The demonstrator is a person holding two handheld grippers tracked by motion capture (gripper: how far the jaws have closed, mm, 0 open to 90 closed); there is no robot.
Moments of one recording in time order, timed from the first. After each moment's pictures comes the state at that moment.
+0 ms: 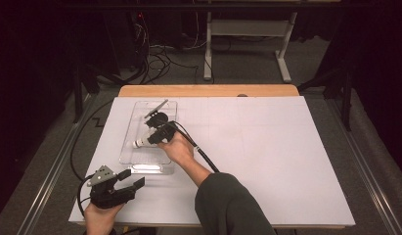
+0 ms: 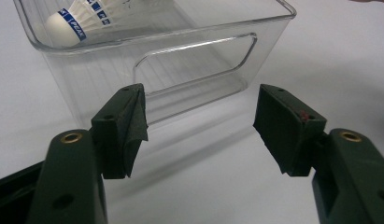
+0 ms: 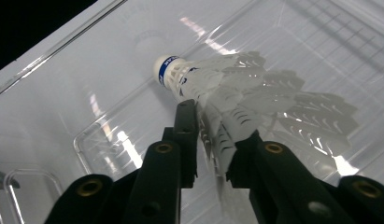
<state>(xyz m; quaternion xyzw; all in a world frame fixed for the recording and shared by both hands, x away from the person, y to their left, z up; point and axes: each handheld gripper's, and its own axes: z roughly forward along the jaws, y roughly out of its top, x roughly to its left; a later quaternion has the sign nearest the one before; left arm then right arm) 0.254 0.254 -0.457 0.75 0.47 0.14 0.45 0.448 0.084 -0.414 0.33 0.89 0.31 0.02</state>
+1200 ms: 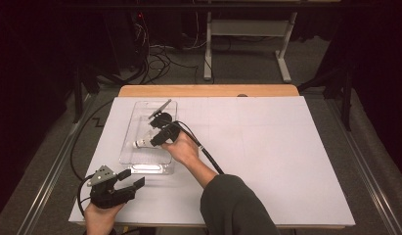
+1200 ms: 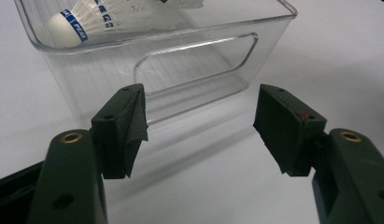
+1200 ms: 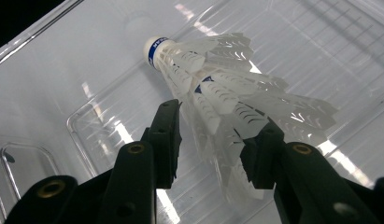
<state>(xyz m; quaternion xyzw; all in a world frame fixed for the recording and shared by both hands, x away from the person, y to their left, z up) 0.254 0.254 -0.457 0.75 0.47 0.14 0.45 0.446 0.072 -0.411 0.32 0.90 0.29 0.02</state>
